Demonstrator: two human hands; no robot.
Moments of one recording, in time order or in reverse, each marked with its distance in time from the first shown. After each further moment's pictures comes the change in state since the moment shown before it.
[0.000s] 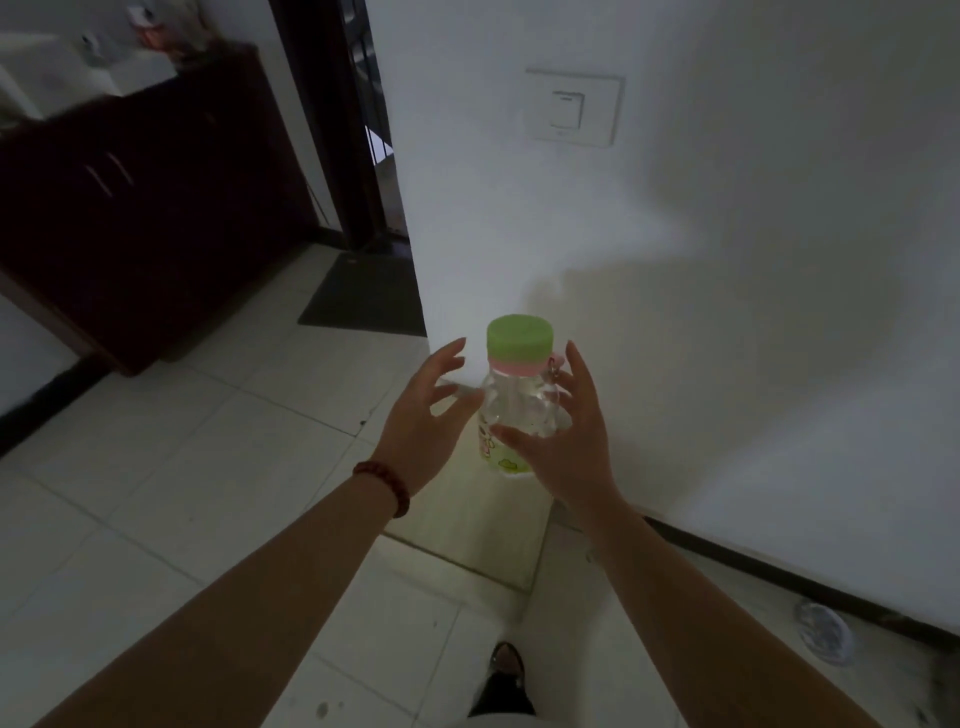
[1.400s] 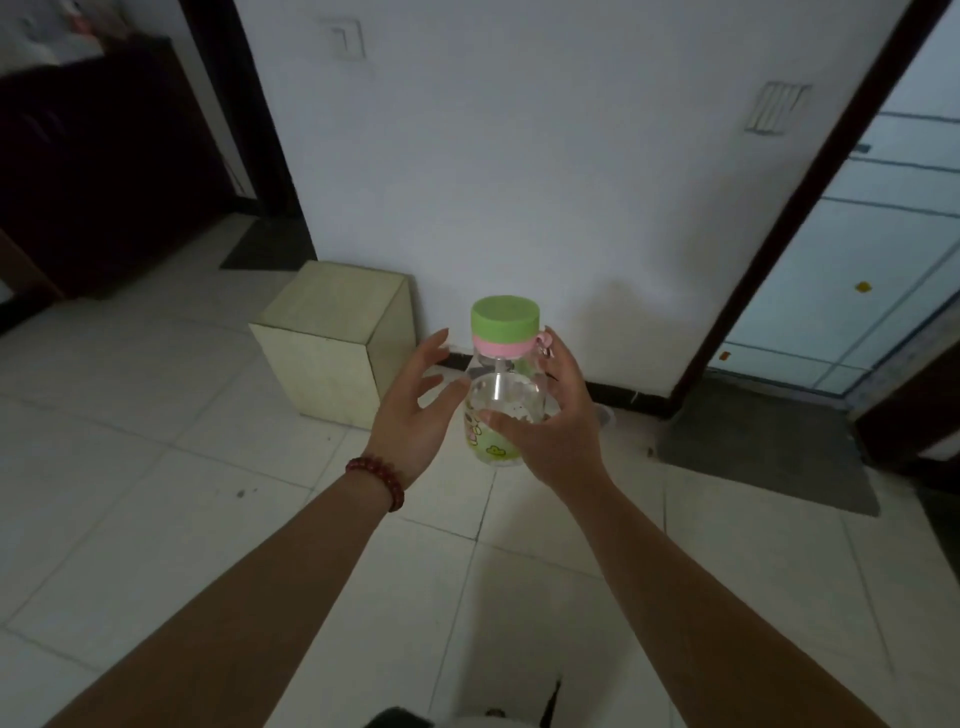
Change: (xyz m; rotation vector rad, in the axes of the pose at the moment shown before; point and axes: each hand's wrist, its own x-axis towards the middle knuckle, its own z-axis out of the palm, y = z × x) left_hand -0.686 0.196 0.287 -0.149 -0.029 0.031; right_hand -0.671 -0.033 -0.392 0.059 0.113 -0.072
